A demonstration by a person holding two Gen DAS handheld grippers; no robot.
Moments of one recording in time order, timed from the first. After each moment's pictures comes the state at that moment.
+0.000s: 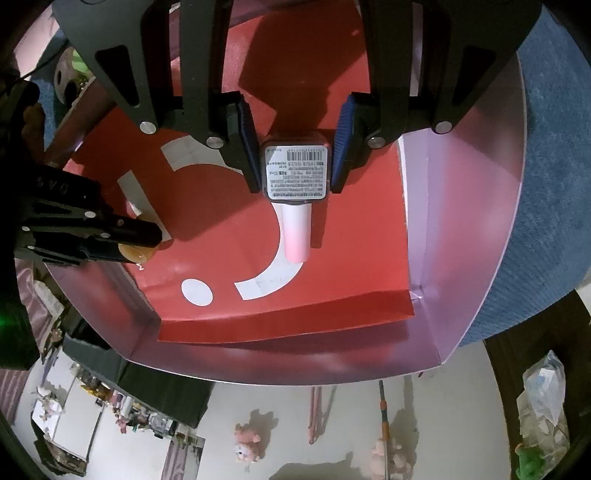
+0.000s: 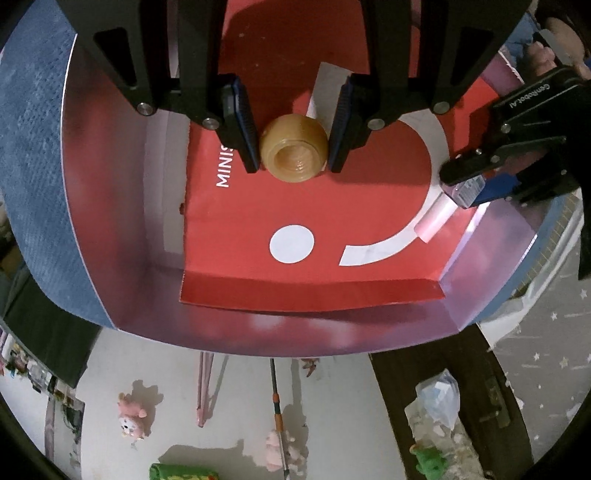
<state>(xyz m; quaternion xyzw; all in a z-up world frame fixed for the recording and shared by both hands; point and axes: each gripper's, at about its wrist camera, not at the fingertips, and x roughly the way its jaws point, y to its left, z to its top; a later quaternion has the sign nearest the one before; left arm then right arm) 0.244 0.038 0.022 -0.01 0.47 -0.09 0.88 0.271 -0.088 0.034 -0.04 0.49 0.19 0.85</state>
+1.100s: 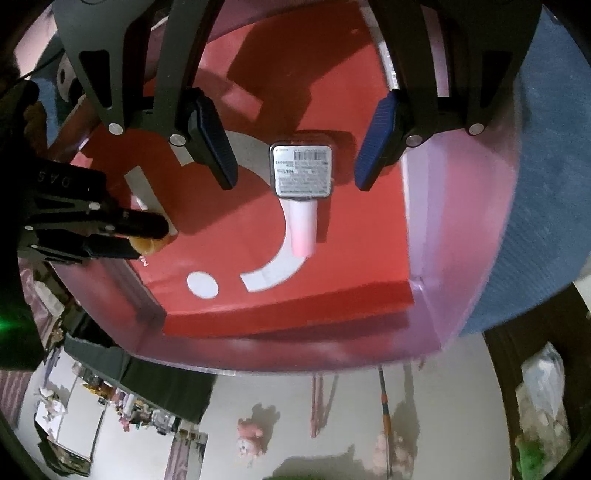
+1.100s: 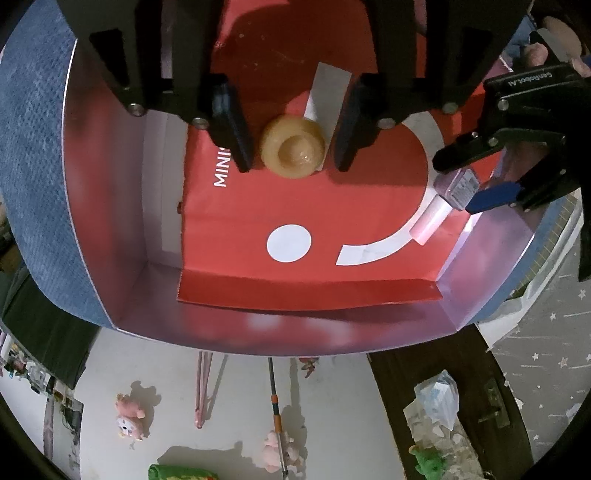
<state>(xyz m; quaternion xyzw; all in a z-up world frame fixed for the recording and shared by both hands) 0.237 0.034 0.034 0.01 0.44 -0.08 0.89 0.271 -0.091 0.037 -0.03 0.49 0.19 0.85</state>
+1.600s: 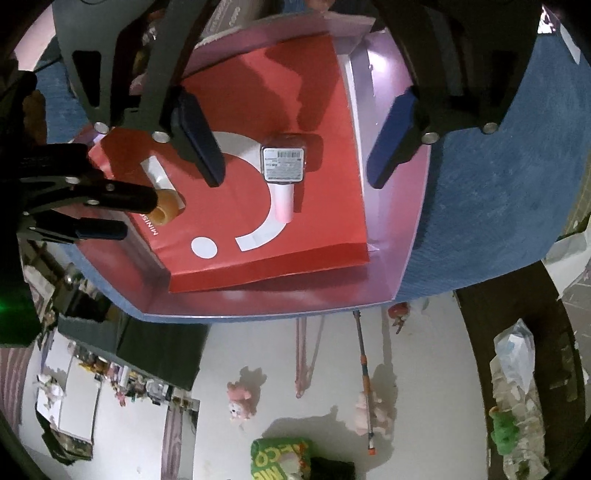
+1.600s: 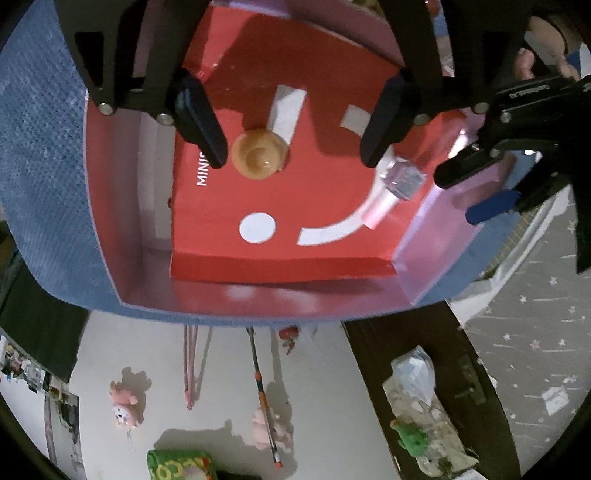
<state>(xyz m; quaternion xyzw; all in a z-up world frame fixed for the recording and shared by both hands) 0.207 0.047 0.074 0.01 0.38 -0.05 0.92 0.241 -0.092 0.071 0.01 0.45 0.23 0.86</state>
